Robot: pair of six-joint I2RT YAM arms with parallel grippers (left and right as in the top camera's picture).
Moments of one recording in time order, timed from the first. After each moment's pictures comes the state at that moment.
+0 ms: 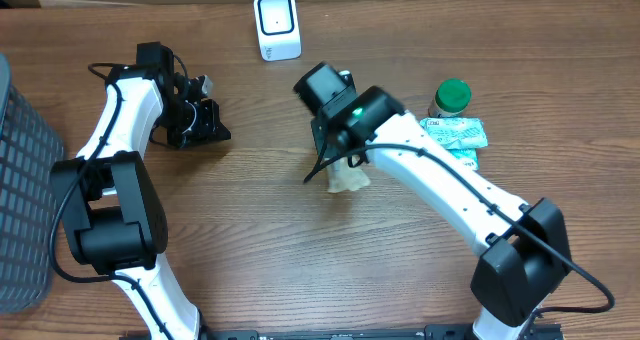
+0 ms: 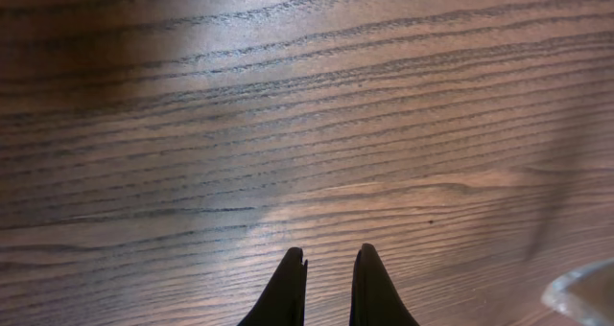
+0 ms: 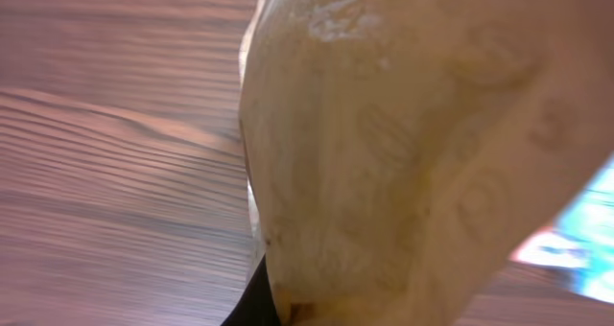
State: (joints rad) left arm 0.11 2.05 1.54 -1.01 0.38 -0.02; right arm 0.72 1.88 1.65 -1.04 0.30 0.45
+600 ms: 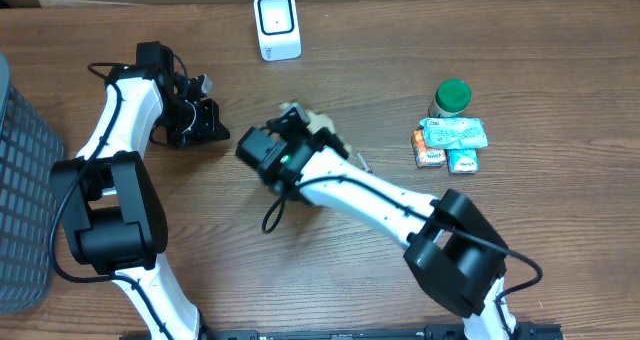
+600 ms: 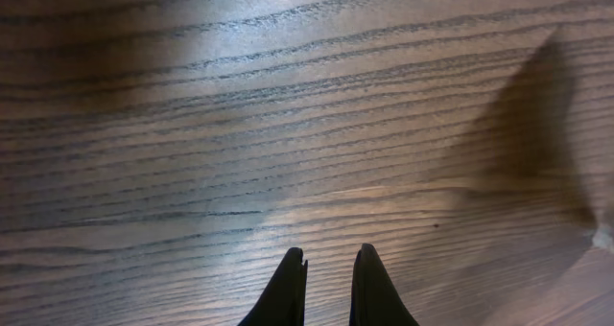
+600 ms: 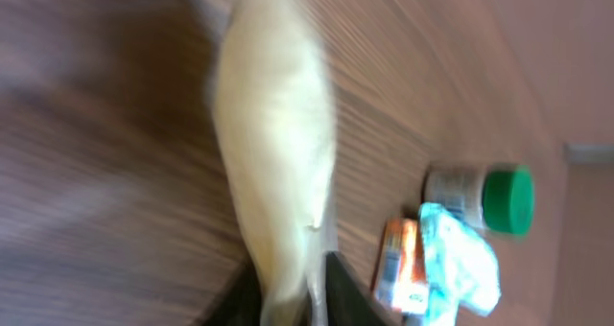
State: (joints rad) left arm 0.11 2.05 1.54 -1.00 0.37 -0.02; right arm 0.95 2.08 1.65 -1.01 0.79 0.29
